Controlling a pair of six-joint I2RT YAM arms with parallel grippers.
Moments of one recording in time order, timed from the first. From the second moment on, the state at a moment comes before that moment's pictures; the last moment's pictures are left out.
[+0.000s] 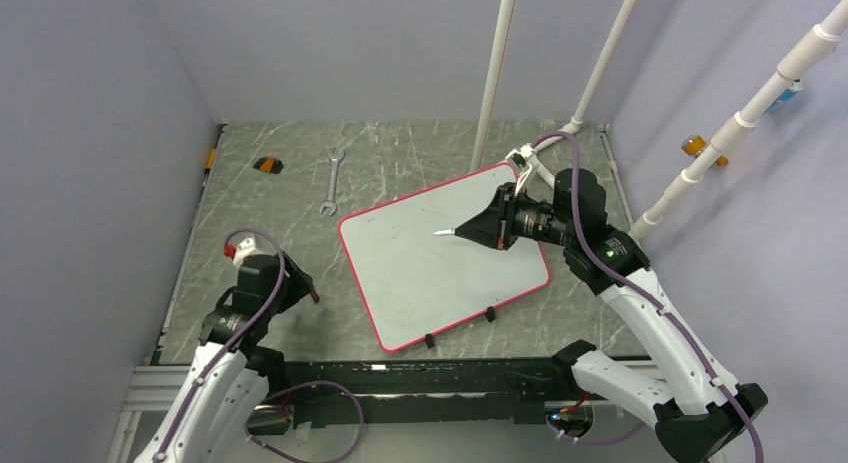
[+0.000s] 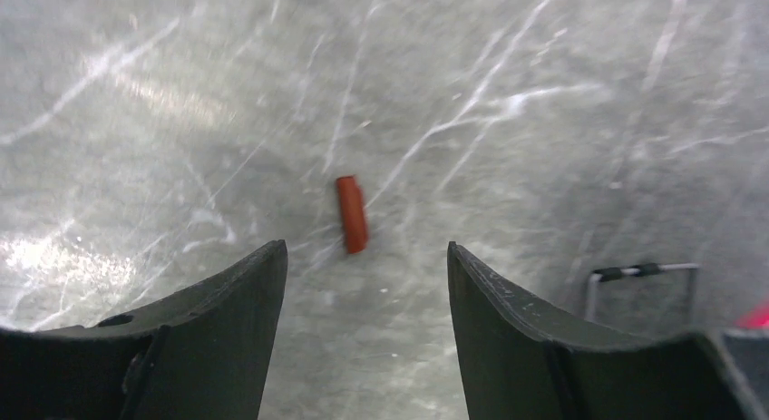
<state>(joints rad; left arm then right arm) -0.22 0.52 0.37 -0.63 -0.18 -0.78 0.49 0.93 1.06 -0.42 -0.63 0.49</state>
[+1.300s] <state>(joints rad) -0.21 1.70 1.63 -0.70 0.98 0.08 0.49 0.96 1.05 -0.49 -0.56 0.42</state>
